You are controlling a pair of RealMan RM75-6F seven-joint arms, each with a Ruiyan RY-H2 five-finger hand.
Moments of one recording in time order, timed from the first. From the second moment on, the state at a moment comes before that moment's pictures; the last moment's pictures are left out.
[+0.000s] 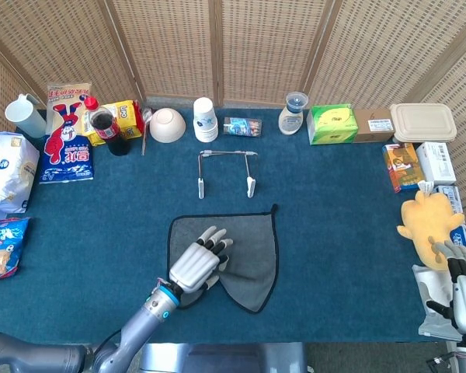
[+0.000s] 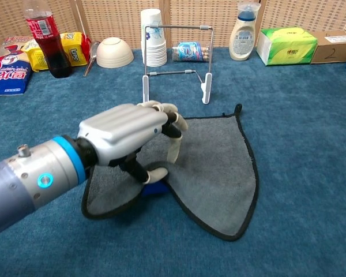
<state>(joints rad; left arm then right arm) -0.64 -1.80 -0.12 -1.63 1.27 1.02 0.66 -0.05 -1.15 0.09 -1.68 -1.38 1.51 0.10</state>
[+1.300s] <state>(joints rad) -0.82 -1.93 -0.22 -1.27 1.19 0.96 0.59 -0.05 -1.14 0.10 -1.66 -1.35 1.49 0.11</state>
